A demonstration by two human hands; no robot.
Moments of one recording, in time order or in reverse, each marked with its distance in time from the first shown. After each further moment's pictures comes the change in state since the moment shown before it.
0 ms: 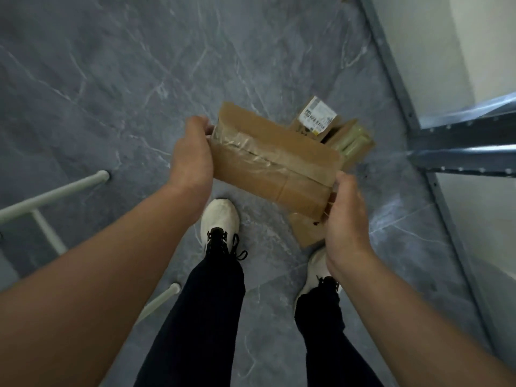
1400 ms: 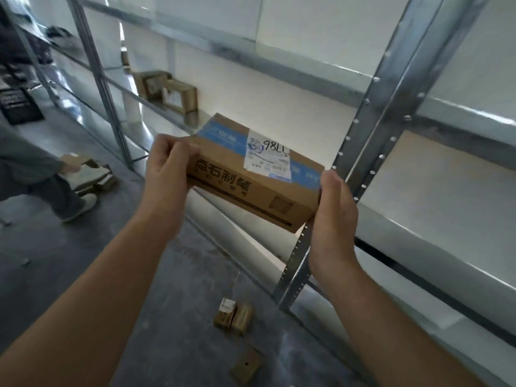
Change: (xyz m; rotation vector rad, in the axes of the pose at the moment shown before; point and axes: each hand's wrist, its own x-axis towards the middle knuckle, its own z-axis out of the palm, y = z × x) left_hand -0.646 0.374 -0.204 -0.455 -0.538 1.066; right_hand -0.622 -0.338 -0.255 0.493 0.240 -0.983
